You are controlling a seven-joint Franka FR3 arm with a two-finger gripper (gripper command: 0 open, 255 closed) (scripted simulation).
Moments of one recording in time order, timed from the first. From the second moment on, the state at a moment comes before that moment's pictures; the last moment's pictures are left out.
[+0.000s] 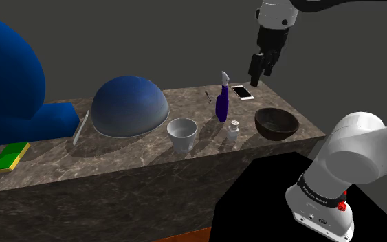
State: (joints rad) arm 0.00 -0.83 0.05 -2.41 -0.03 1.60 0.03
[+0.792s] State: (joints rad) arm 0.03 -0.56 0.24 -2.37 0.02 1.80 0.24
